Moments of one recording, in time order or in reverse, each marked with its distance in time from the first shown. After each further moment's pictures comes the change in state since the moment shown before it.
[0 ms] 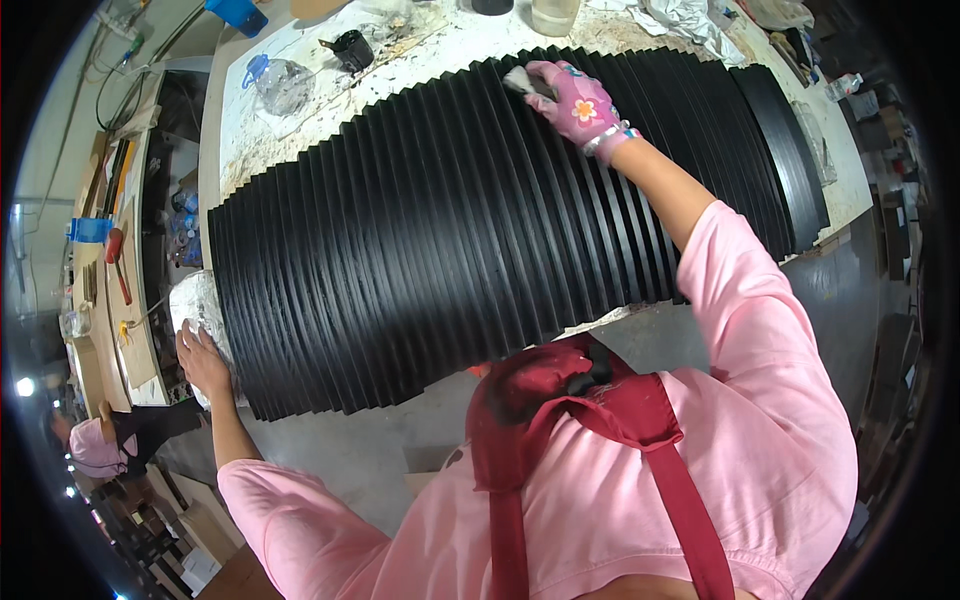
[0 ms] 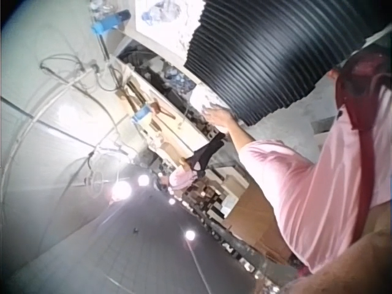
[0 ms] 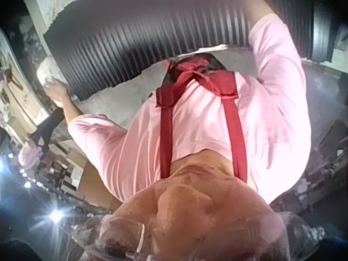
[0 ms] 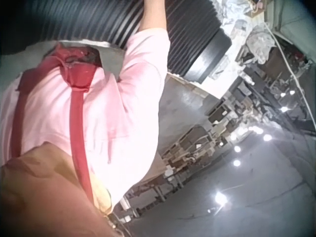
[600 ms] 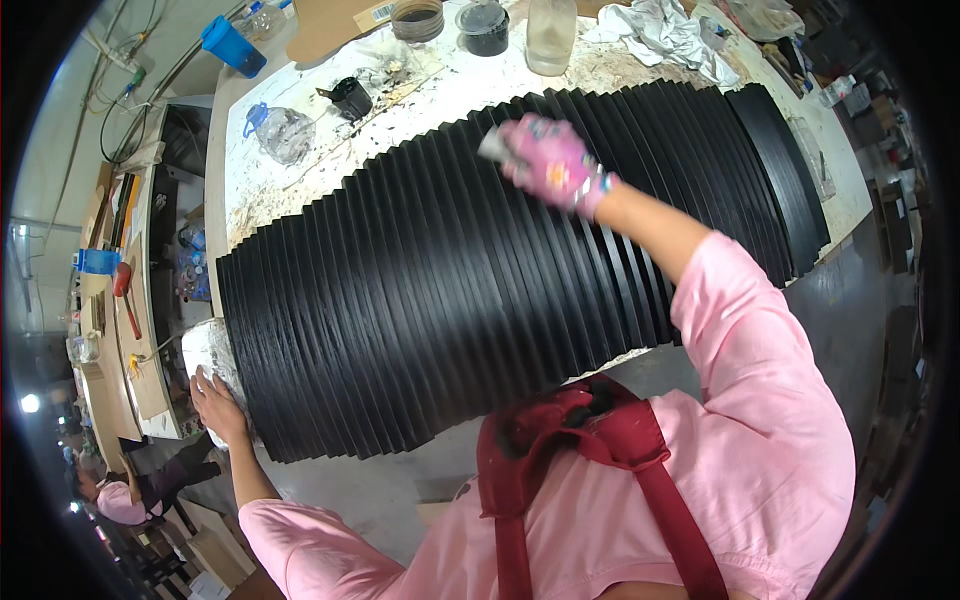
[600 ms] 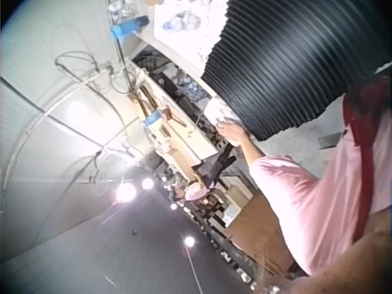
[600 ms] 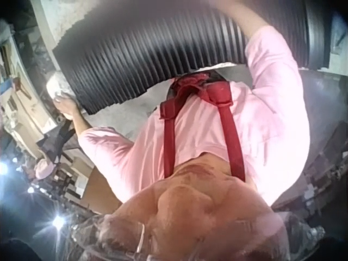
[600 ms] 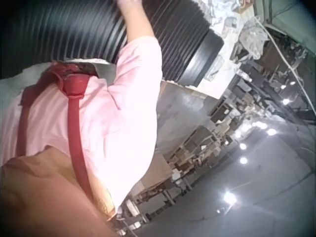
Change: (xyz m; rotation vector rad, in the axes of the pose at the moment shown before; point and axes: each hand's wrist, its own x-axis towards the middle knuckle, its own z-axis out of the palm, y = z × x) left_hand -0.008 0.001 -0.005 0.019 0.017 0.007; right_hand 0.011 -0.022 0.018 -0.240 -0.125 -0.196
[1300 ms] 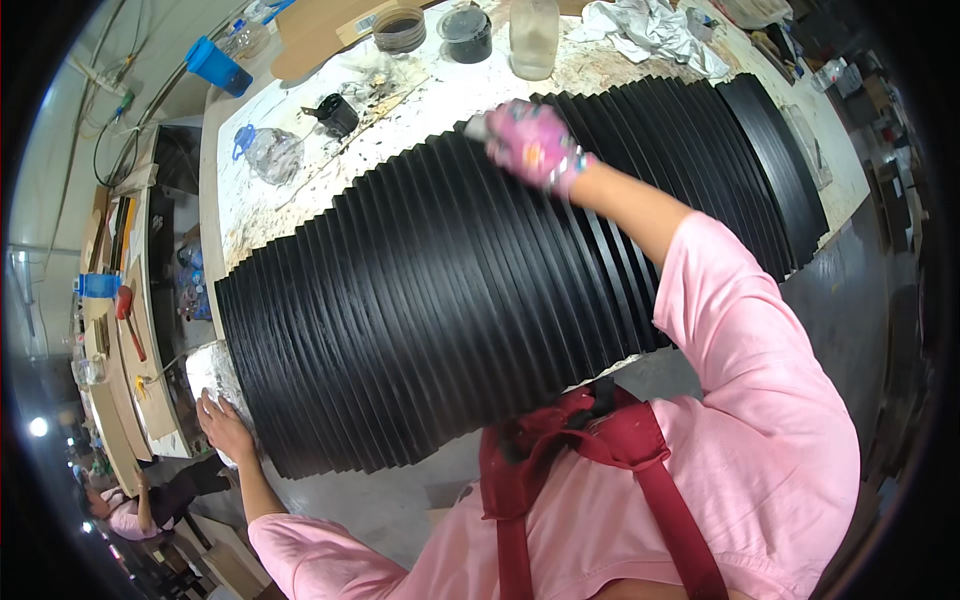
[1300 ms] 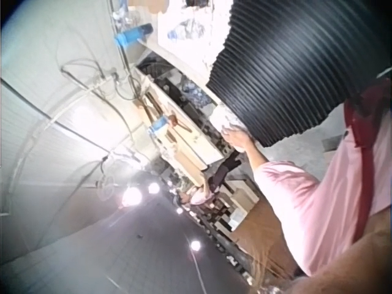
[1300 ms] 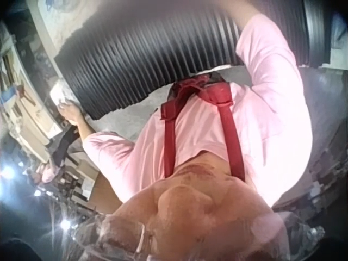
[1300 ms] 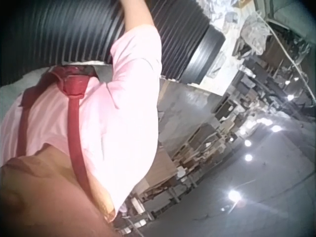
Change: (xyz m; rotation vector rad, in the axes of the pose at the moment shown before) left_hand 0.004 0.000 -0.004 -0.001 0.001 -0.004; right_hand 0.029 0.020 0.007 -0.089 0.067 0.047
